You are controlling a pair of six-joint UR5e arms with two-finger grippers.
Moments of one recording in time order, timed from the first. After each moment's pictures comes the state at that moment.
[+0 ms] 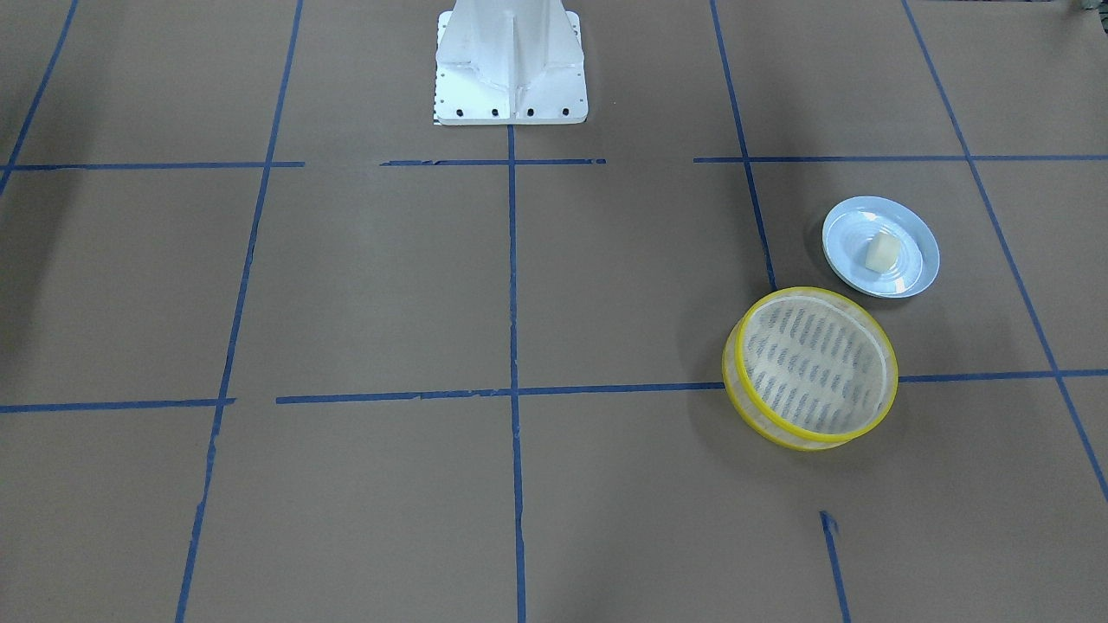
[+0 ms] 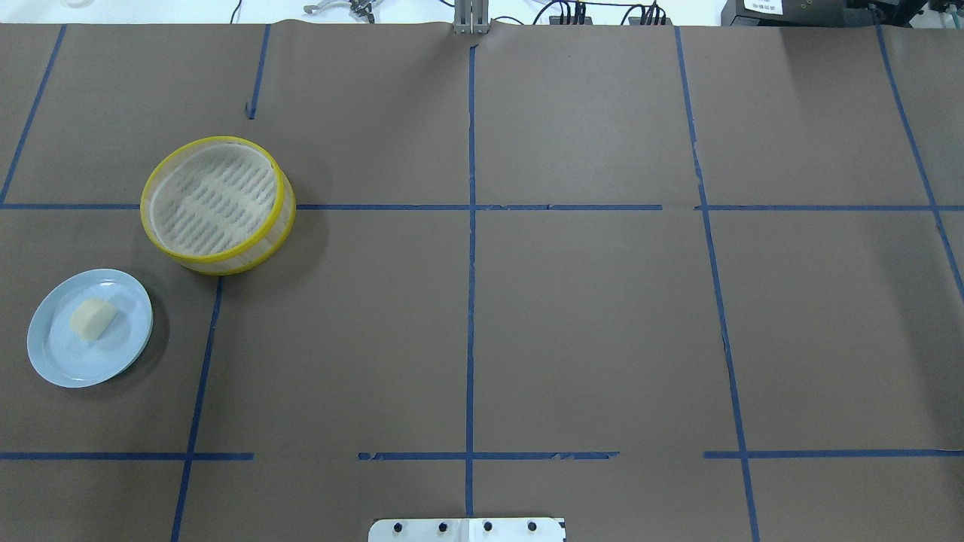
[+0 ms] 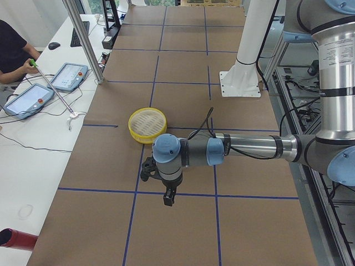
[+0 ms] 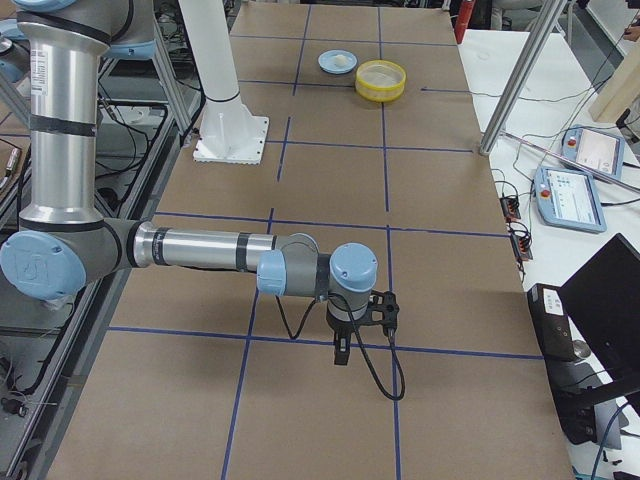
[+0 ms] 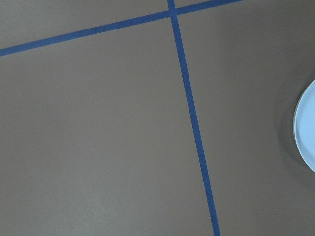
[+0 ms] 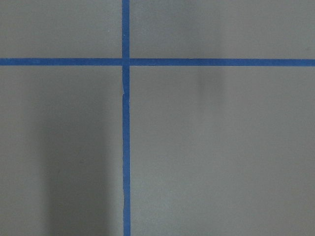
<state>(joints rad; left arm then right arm) -1.61 -1.41 -1.76 -1.45 -2.31 0.30 1.57 -1.67 1.65 -1.57 2.29 0.01</state>
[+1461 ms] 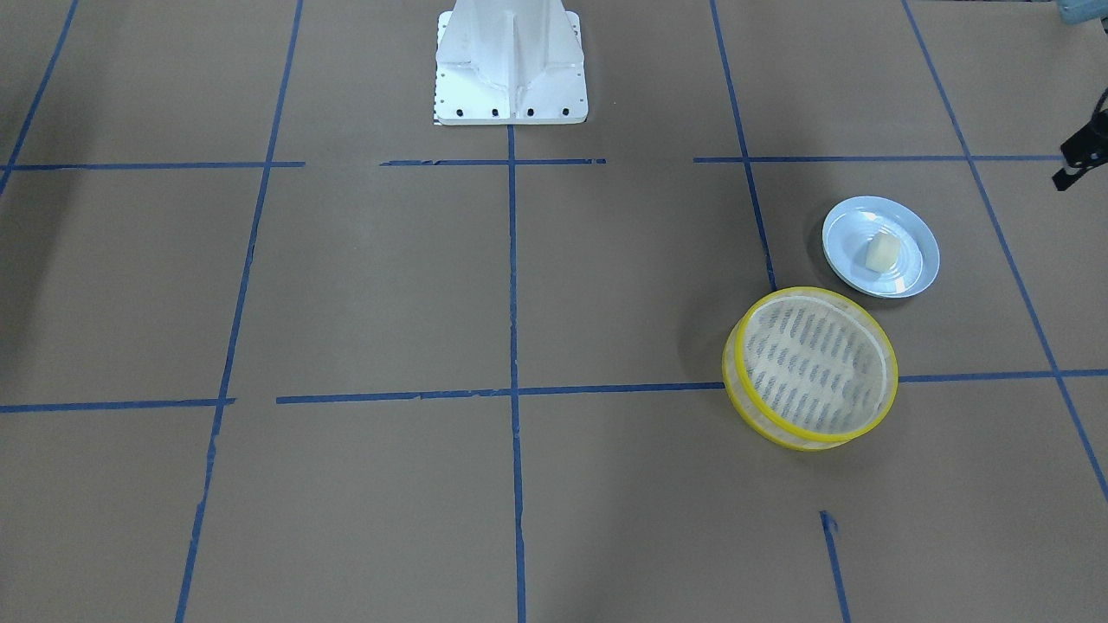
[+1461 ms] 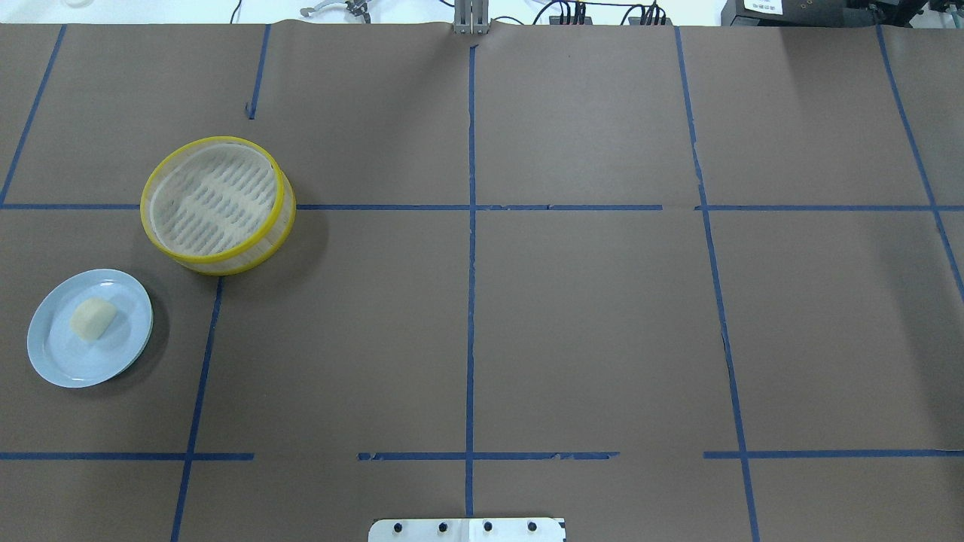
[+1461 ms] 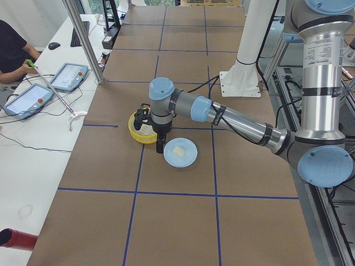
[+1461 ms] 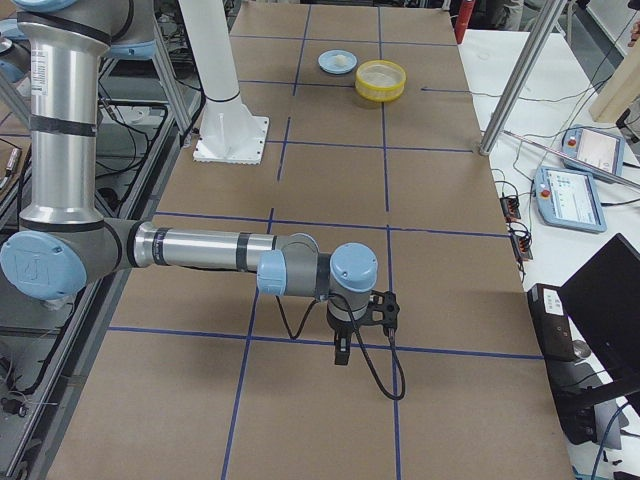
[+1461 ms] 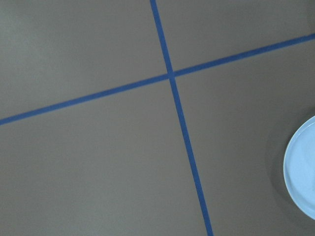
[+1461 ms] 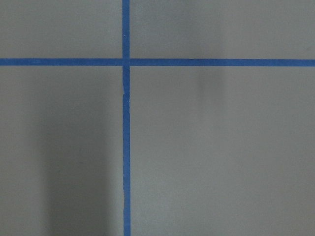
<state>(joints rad) -1.33 -1.50 -2.03 -1.47 -2.30 -0.36 1.57 -1.67 1.65 -1.57 2.29 0.01</state>
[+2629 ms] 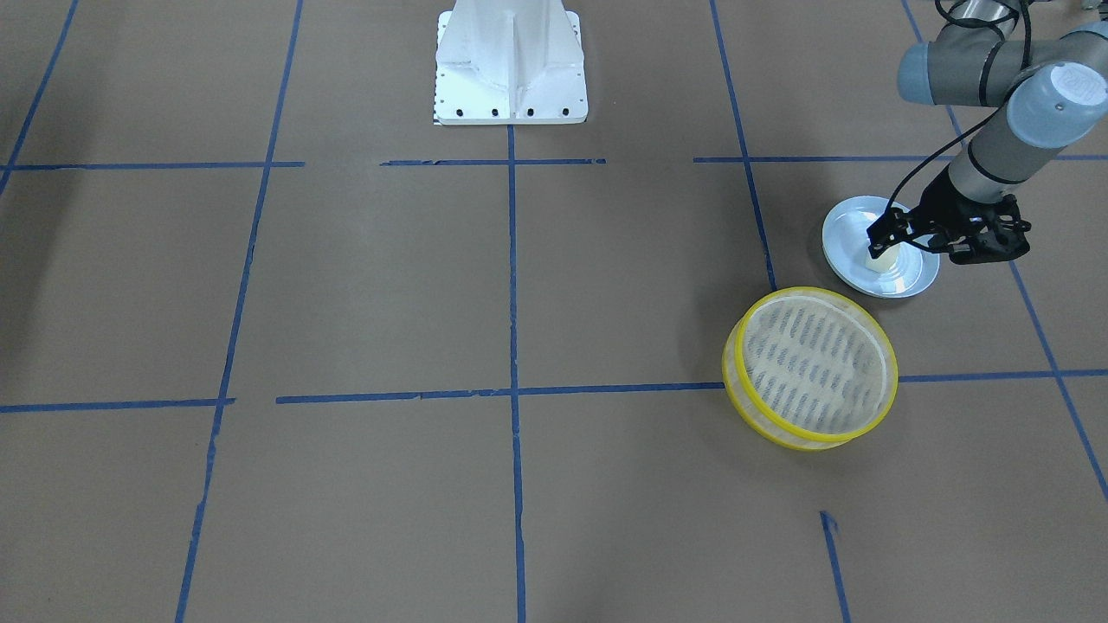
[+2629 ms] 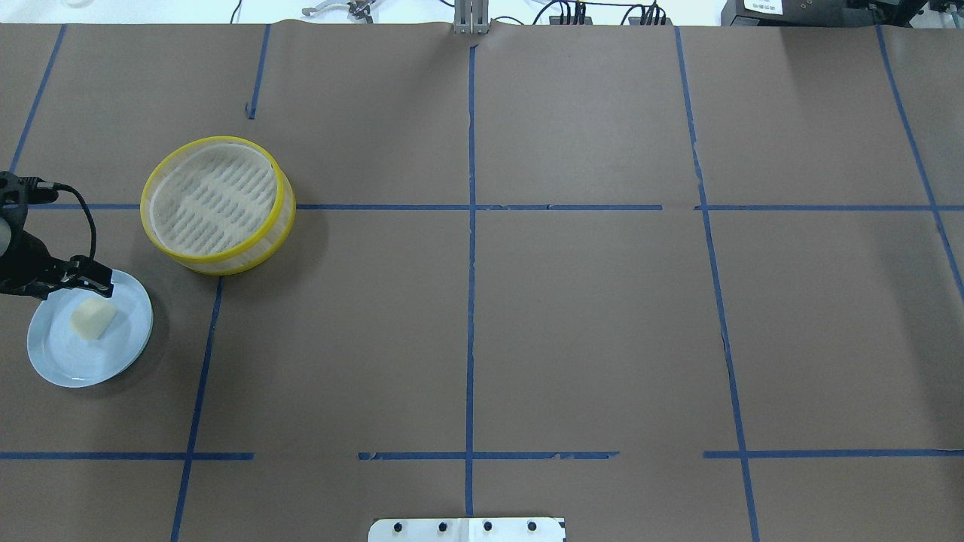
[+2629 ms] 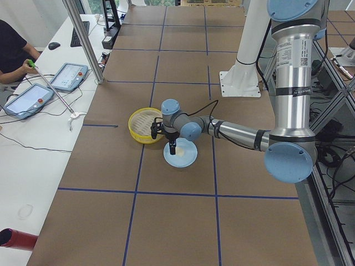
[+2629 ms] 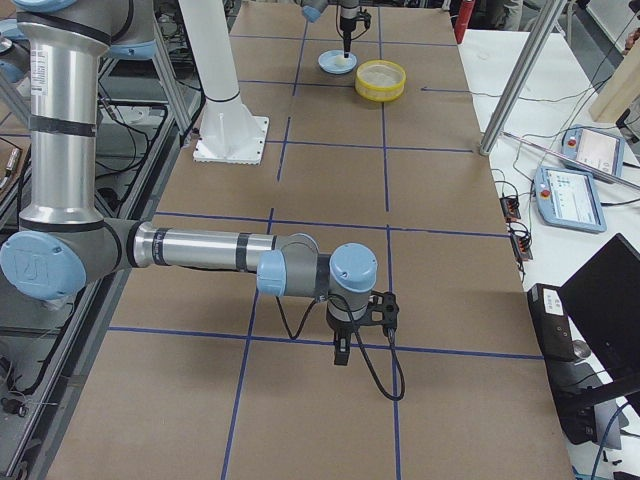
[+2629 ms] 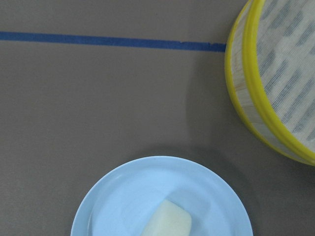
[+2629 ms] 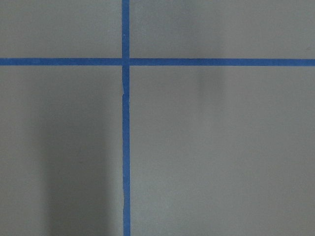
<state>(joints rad) -0.91 -1.51 -1.76 -1.96 -2.15 -0.86 1.57 -1.67 1.65 -1.57 2.29 0.01</state>
